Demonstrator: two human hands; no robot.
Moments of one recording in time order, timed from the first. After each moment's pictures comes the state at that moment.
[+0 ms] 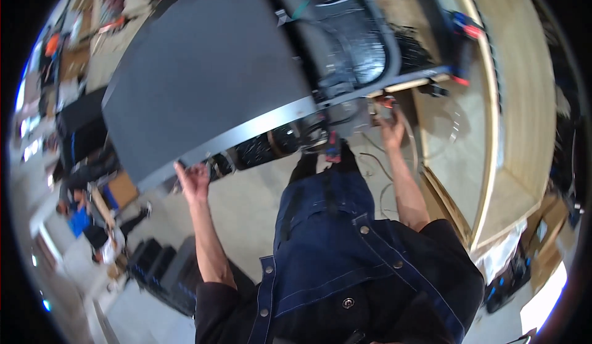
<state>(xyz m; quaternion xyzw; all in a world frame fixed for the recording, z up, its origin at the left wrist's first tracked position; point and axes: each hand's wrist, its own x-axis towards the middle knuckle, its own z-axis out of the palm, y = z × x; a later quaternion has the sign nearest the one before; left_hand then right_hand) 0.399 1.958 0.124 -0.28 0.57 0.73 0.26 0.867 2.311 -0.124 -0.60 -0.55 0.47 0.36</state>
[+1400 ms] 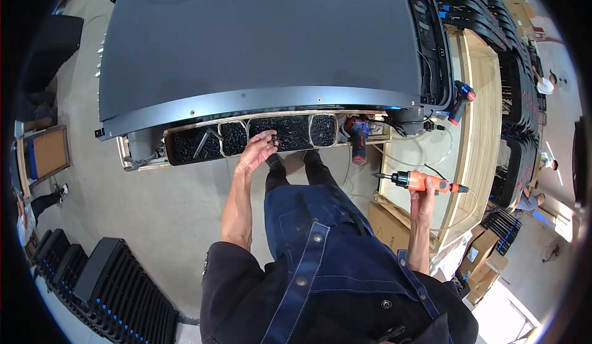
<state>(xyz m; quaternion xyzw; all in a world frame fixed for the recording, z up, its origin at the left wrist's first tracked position) 0.433 1.868 -0.098 -0.09 0.26 0.73 0.62 0.825 2.141 0.181 -0.53 -0.40 0.65 0.37</state>
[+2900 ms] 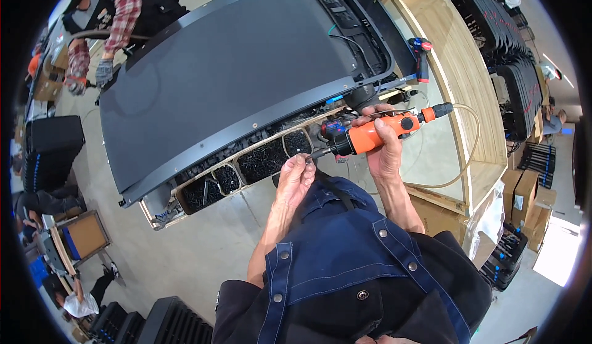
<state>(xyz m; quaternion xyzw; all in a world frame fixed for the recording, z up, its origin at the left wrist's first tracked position) 0.558 1.989 0.142 -0.08 0.23 0.71 0.66 0.693 2.145 0.265 -0.29 -0.34 0.74 0.50</state>
